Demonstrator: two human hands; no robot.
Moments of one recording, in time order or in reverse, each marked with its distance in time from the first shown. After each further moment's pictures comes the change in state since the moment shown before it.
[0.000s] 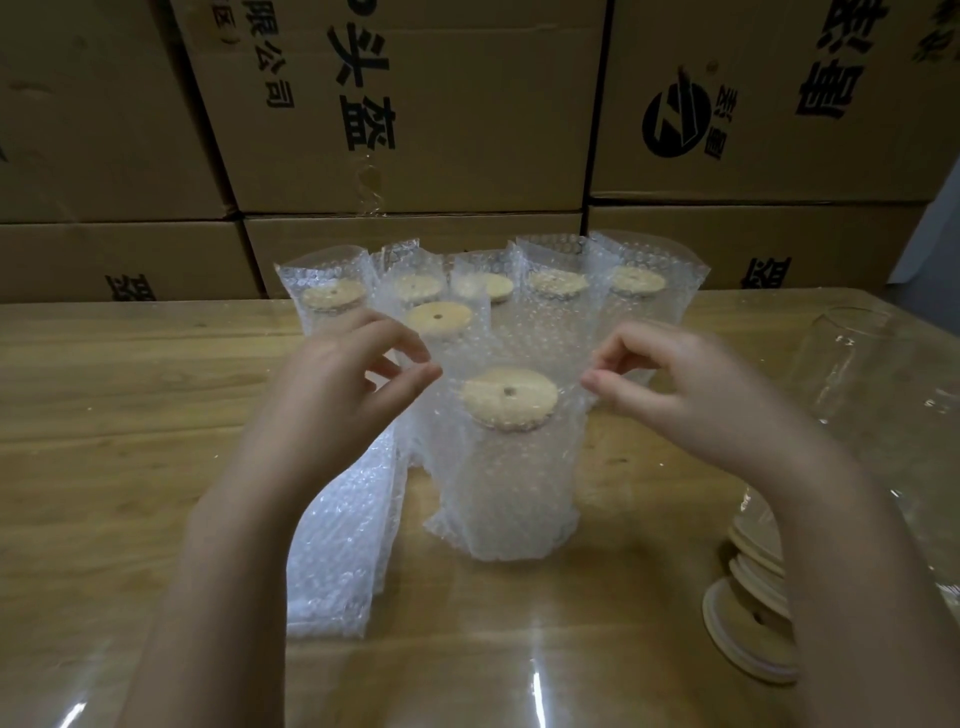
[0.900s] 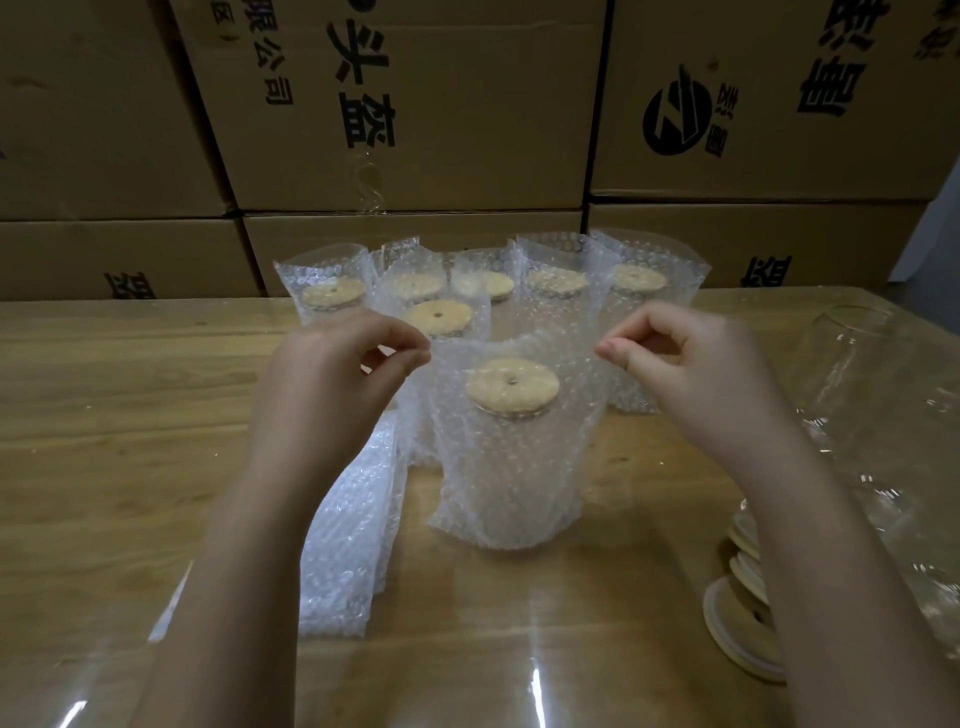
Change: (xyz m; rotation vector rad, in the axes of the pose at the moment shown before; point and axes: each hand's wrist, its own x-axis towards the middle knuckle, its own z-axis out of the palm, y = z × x) left_hand 0.001 -0.001 0.007 -0.019 0.205 0.059; right_hand 0.008 0.009 0.009 0.080 0.314 0.097
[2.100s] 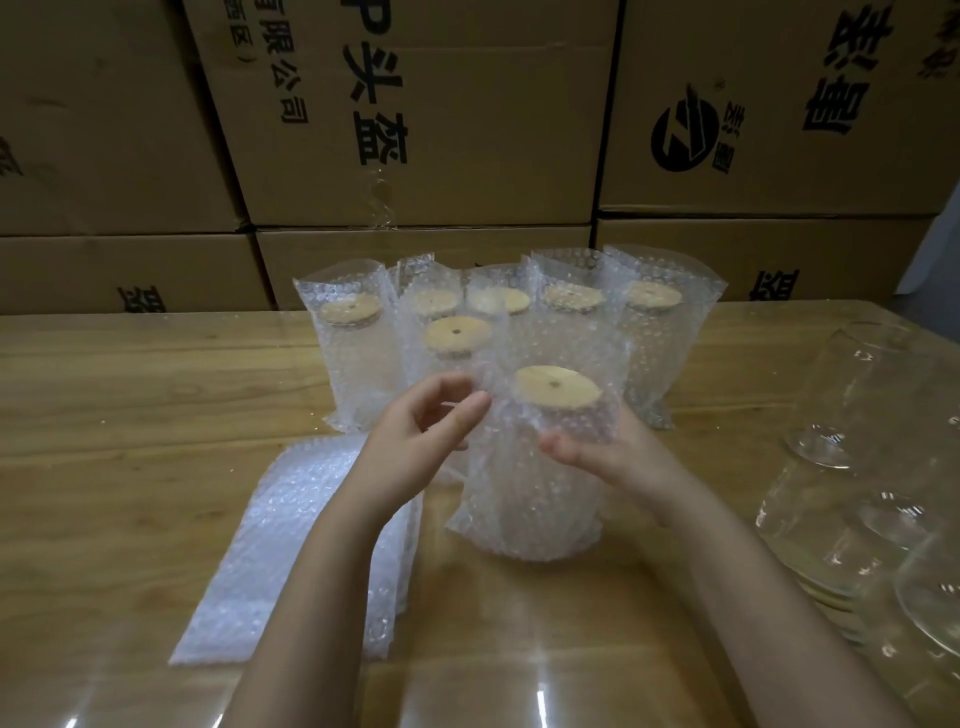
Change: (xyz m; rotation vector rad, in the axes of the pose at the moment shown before) left_hand -0.011 -0.035 0.057 -0.728 -0.252 -0.360; right_hand -0.006 0.029 0.074 0.649 -0.347 0.246
